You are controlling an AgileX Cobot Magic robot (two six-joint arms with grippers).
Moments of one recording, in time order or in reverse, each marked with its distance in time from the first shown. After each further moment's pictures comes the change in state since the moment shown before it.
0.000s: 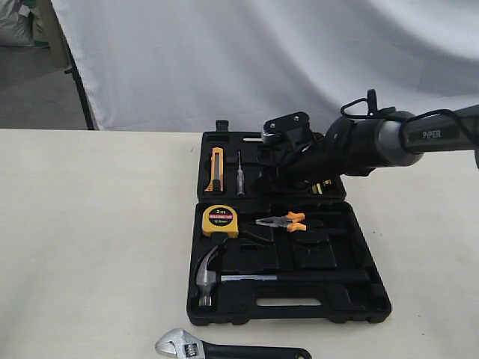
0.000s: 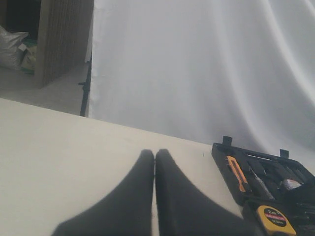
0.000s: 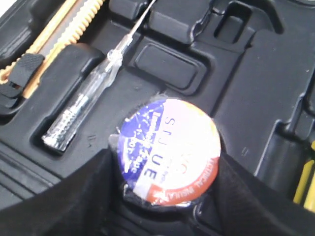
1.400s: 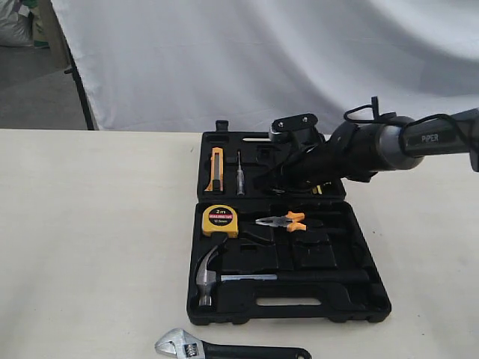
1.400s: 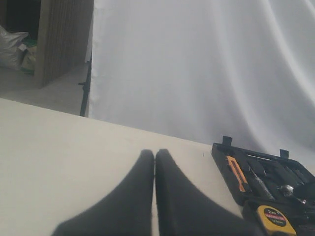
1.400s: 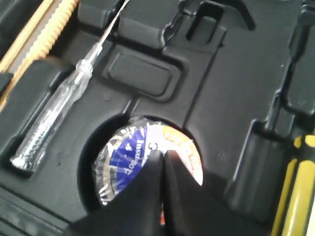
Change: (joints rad) left arm 0.000 0.000 0.000 0.000 0.000 0.000; right arm -0.019 0.035 -0.004 0.074 -0.048 -0.010
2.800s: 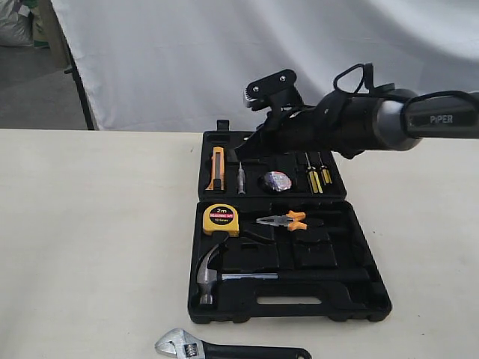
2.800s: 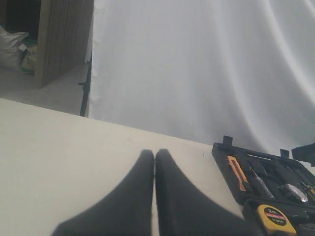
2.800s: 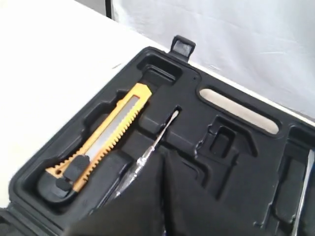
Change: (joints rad) left arm 0.000 0.000 0.000 0.000 0.000 0.000; right arm 0.090 -0.135 0.001 0.042 -0.108 -0.158
